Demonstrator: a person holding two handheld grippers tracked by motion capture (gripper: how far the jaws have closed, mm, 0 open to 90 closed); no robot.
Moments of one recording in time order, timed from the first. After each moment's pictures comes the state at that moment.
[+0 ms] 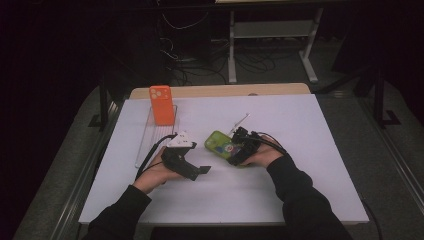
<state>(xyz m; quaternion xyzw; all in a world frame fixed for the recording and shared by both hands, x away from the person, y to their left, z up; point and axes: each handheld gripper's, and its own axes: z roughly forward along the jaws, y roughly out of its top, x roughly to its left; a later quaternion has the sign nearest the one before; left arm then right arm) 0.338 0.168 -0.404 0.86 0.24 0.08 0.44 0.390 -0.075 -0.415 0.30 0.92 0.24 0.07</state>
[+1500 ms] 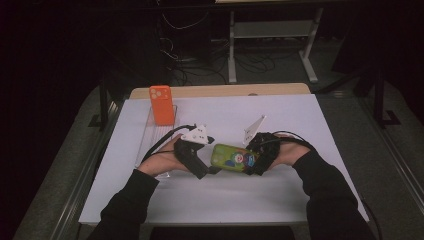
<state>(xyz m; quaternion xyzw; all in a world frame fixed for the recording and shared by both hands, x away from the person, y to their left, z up) 0.343 0.129 -0.367 0.90 0.09 0.04 0.43 0.362 -0.117 -0.378 0.10 0.96 0.26 0.02</state>
